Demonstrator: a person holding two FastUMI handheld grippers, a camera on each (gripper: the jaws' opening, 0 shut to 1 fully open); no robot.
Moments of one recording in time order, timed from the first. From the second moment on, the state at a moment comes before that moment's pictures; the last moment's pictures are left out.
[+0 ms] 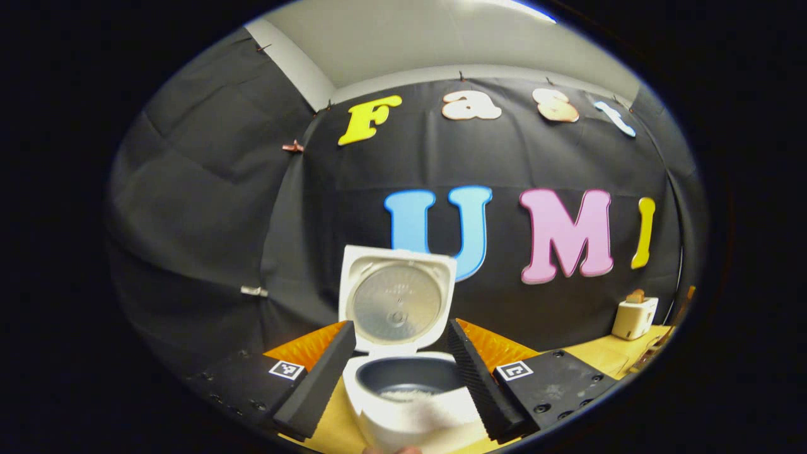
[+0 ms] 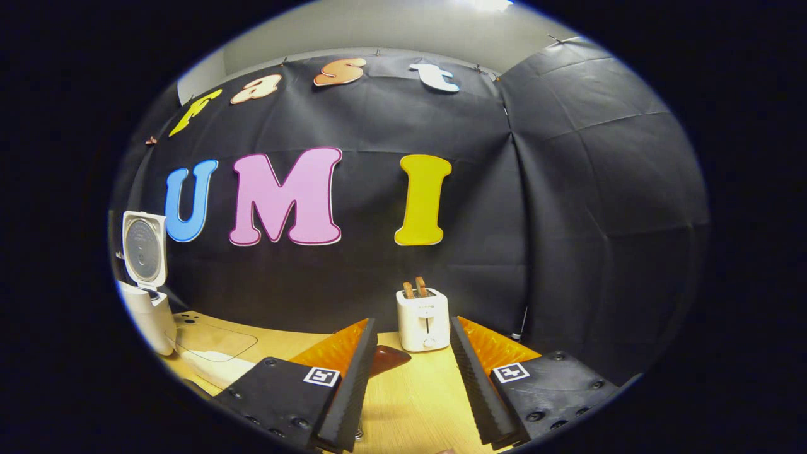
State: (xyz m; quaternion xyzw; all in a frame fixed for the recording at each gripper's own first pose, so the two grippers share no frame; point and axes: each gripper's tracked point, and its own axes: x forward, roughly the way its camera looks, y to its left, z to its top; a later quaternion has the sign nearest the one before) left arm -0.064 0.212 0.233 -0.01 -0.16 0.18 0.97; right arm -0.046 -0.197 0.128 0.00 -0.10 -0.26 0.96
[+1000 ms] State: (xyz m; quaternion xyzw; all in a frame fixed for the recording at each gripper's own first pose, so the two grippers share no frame) left arm 0.151 0.383 0.318 0.00 -0.02 0.32 0.95; right arm -0.085 -0.205 0.138 0.04 -0.13 -0.22 0.97
